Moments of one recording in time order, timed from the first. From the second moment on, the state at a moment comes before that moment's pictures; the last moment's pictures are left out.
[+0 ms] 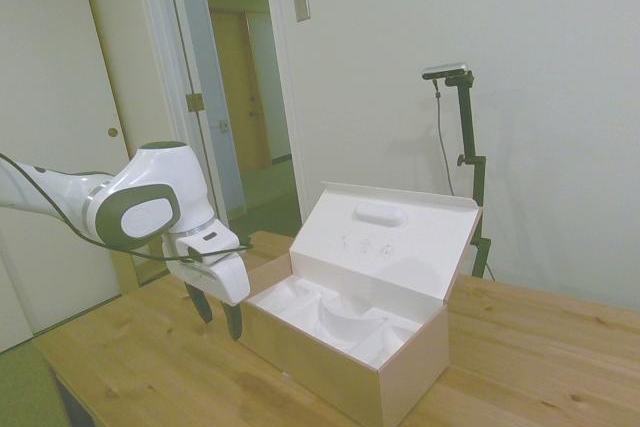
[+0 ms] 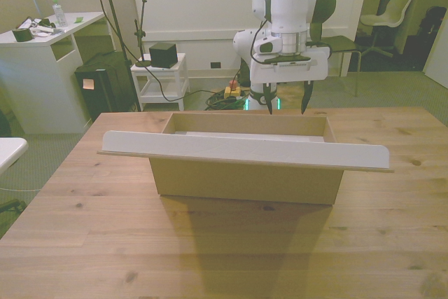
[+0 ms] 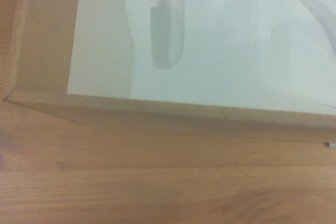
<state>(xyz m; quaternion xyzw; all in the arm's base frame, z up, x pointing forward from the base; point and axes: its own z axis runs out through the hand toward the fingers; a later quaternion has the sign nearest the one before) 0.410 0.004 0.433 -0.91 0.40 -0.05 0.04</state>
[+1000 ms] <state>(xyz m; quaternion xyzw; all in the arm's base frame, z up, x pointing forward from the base) 0.432 -0.093 0.642 -0.86 0.41 -0.29 0.11</state>
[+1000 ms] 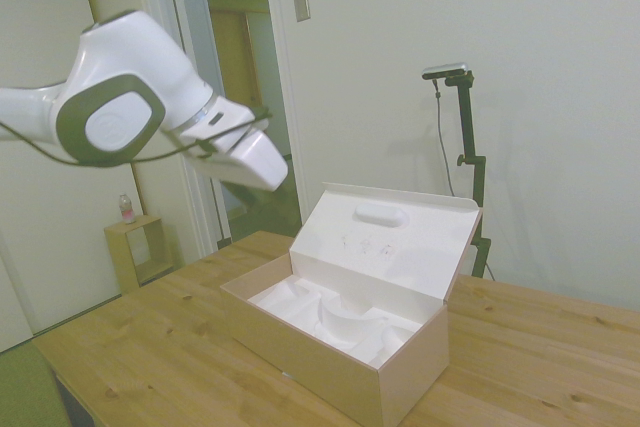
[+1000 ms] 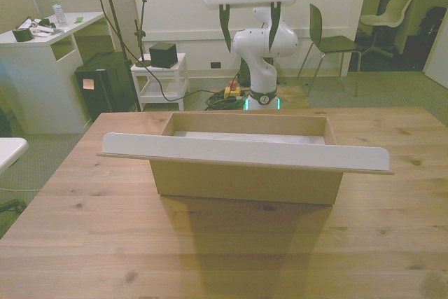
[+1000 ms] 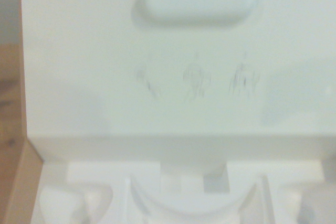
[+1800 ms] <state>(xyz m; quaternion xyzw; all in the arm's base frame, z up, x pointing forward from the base) 0.619 -0.067 0.702 -0.83 0.44 -0.32 0.10</state>
